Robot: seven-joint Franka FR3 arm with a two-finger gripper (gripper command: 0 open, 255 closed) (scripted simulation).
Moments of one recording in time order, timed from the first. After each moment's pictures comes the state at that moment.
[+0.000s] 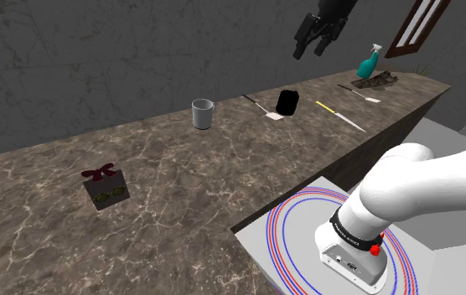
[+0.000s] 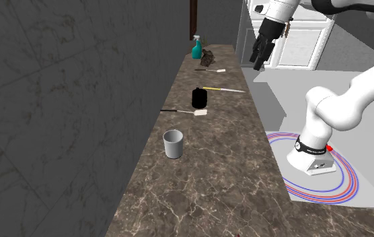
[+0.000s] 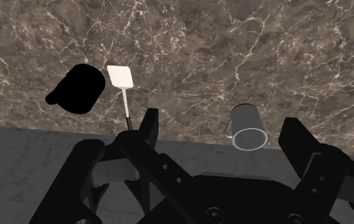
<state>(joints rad) -0.02 -0.83 -0.05 -2.29 -0.06 1.70 0.04</state>
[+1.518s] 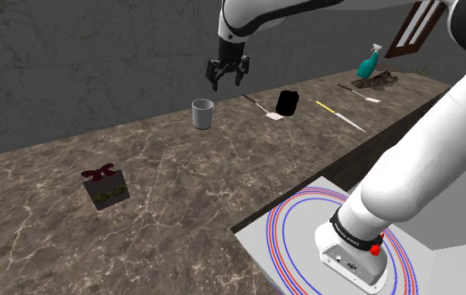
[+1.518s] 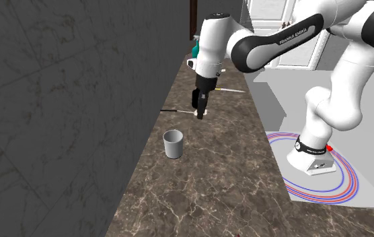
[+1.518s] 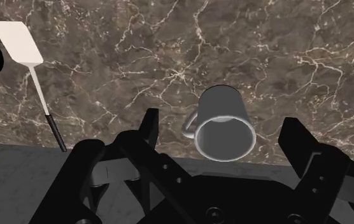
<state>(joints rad) 0.01 -0.09 0.11 -2.03 -0.07 2.03 0.29</state>
